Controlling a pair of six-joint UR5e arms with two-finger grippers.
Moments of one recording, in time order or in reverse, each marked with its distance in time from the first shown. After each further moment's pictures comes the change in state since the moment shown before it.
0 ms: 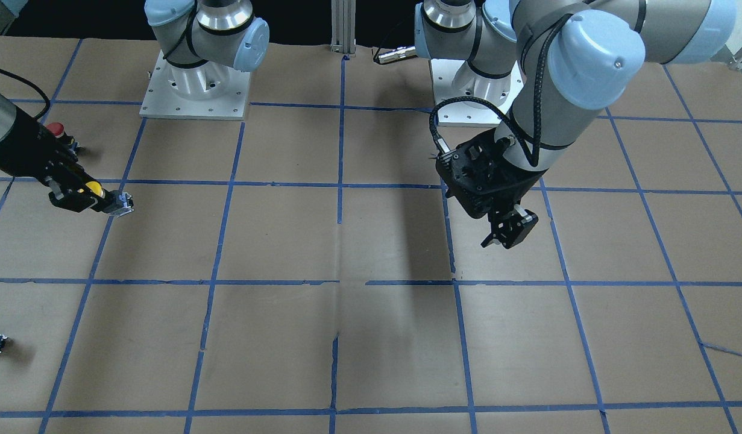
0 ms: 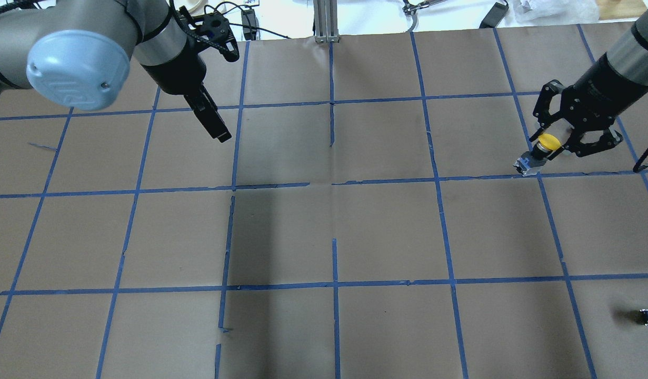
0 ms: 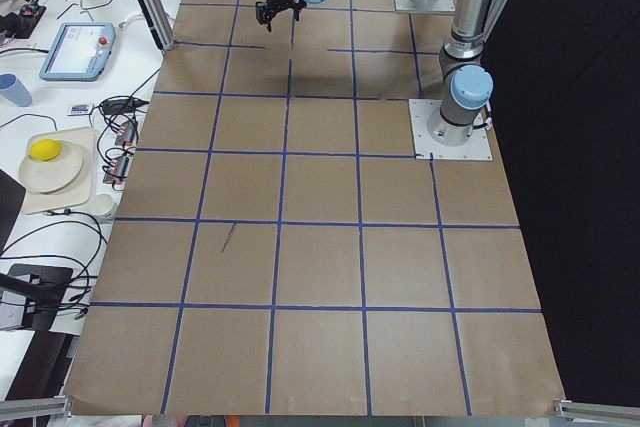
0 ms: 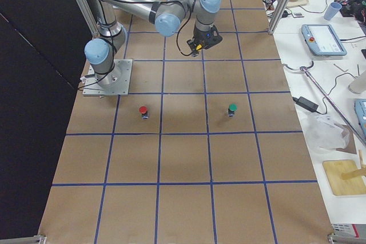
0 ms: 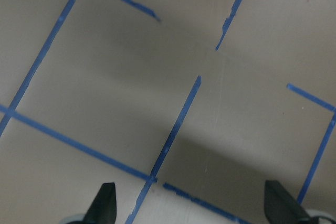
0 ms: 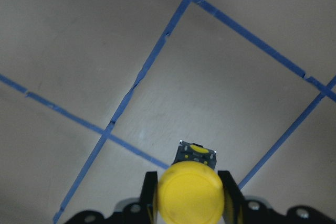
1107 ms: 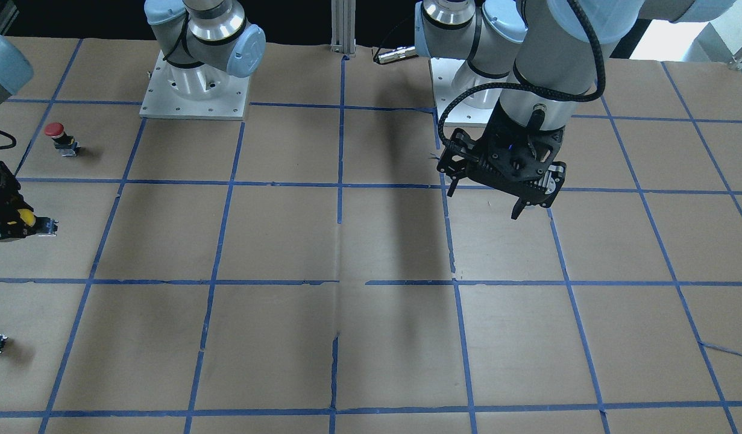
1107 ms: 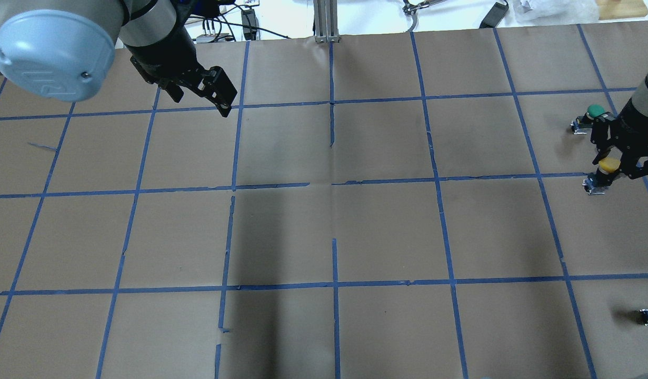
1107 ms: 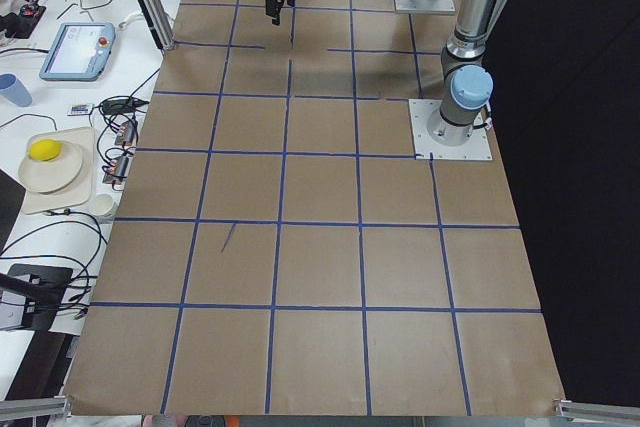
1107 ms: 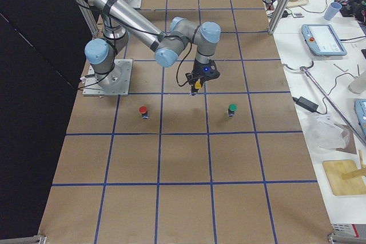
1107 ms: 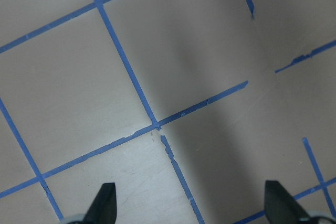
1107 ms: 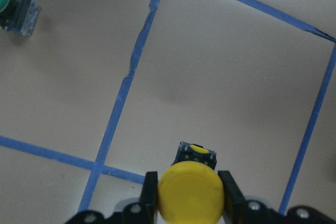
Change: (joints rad) left arm -0.016 0.046 0.020 0.038 0.043 -0.677; right arm -0.100 0.126 0.101 -0.346 -0.324 0.136
